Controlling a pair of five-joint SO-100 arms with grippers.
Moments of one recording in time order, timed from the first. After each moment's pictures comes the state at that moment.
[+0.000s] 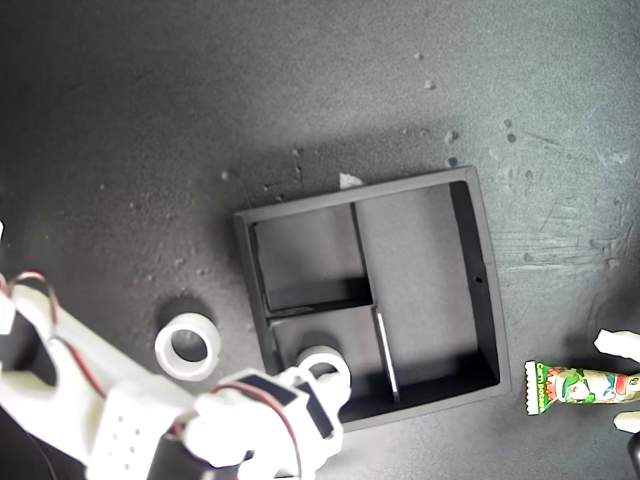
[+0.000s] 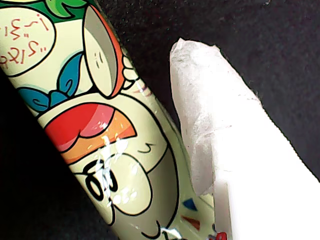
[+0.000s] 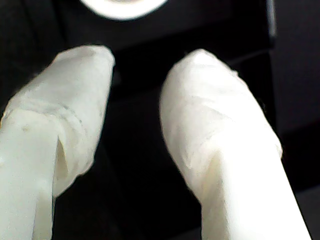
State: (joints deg) arm 0 20.8 49.7 11.0 104.2 -57.3; arm 1 -48.2 131.4 153.4 25.4 122.5
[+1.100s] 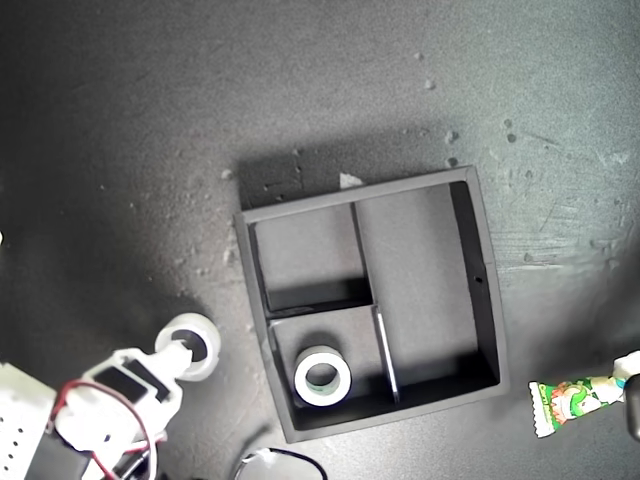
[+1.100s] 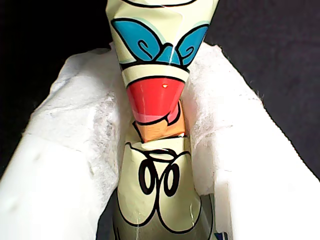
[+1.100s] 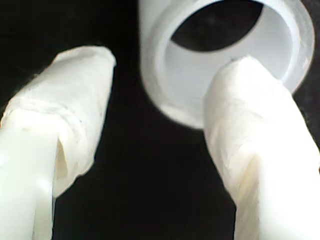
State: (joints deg) arm 0 30.3 86.2 91.8 72.3 -82.4; arm 1 -38.2 136.1 141.4 48.3 133.8
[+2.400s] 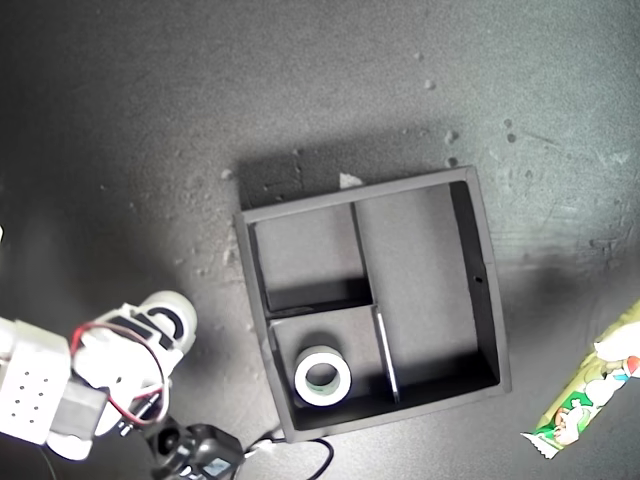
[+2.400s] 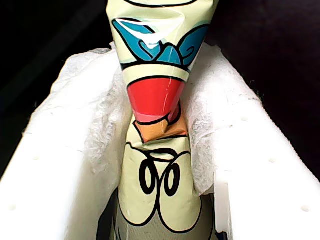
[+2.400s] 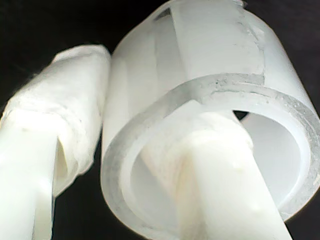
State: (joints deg) arm 0 23.6 93.7 104.4 66.4 -76.2; arm 1 -18.6 136.1 122.0 54.8 54.8
